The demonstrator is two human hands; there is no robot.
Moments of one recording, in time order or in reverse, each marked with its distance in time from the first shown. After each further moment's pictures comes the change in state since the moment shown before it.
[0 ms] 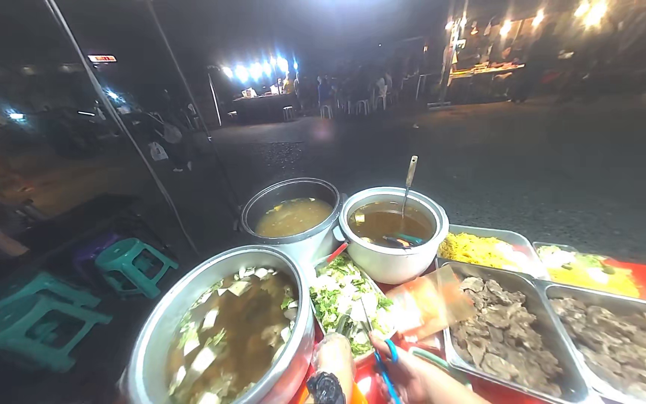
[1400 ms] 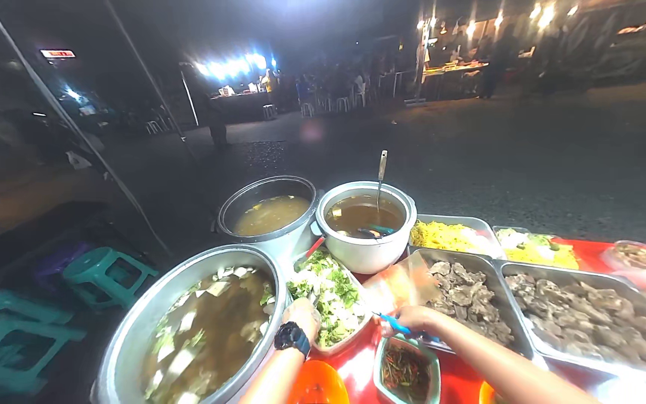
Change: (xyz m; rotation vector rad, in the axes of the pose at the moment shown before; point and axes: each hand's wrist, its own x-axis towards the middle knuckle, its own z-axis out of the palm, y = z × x) left_hand 0.026 -0.009 -0.049 -0.165 0.083 -0.036; right_hand -0.060 -0.062 -0.088 -1.182 0.432 -0.084
